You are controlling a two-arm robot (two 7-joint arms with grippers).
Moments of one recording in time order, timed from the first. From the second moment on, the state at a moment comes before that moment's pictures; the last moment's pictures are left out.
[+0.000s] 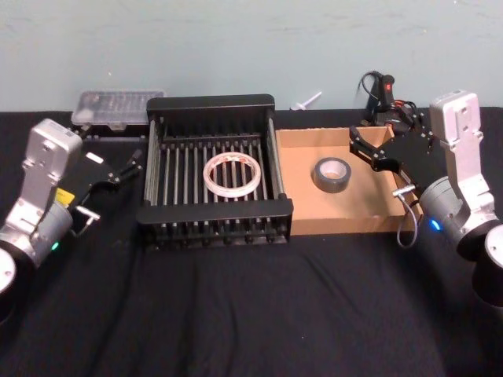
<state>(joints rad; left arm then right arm) -0.20 0.60 0.45 -1.41 -0.25 -0.12 0.03 0.19 0.25 -0.21 -1.42 0.08 -0.03 0.16</state>
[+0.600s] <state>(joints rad) -0.20 0.60 0.45 -1.41 -0.25 -0.12 0.03 0.19 0.25 -0.21 -1.42 0.08 -0.03 0.16</state>
